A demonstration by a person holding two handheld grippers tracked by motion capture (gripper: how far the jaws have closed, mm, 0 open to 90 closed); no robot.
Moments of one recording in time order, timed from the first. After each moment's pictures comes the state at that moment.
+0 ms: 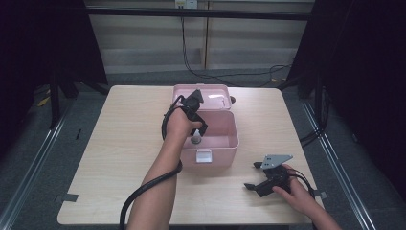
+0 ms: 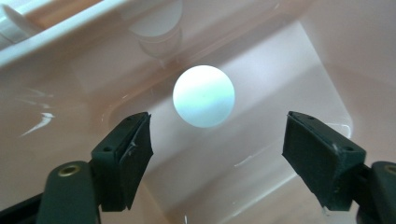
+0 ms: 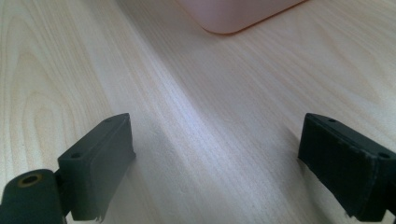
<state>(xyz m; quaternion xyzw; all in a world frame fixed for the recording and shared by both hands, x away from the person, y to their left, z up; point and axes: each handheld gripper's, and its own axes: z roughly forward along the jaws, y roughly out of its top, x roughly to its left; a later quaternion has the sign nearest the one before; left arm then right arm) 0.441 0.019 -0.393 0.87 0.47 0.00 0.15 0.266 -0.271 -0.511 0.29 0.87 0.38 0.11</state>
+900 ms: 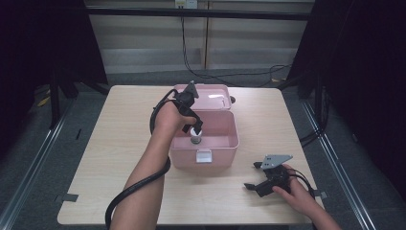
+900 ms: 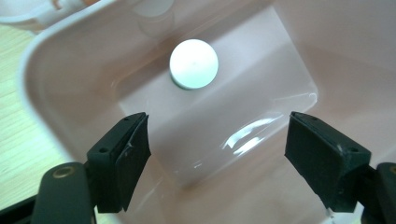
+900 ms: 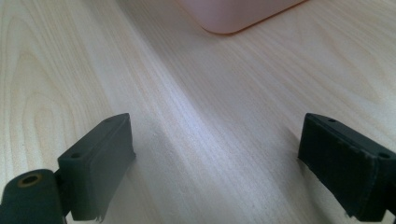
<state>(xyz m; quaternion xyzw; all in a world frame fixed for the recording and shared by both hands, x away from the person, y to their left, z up) 0.427 0.040 -0.353 0.88 0.46 -0.02 0.15 0.266 -0.271 -0.511 0.29 0.87 0.38 0.11</state>
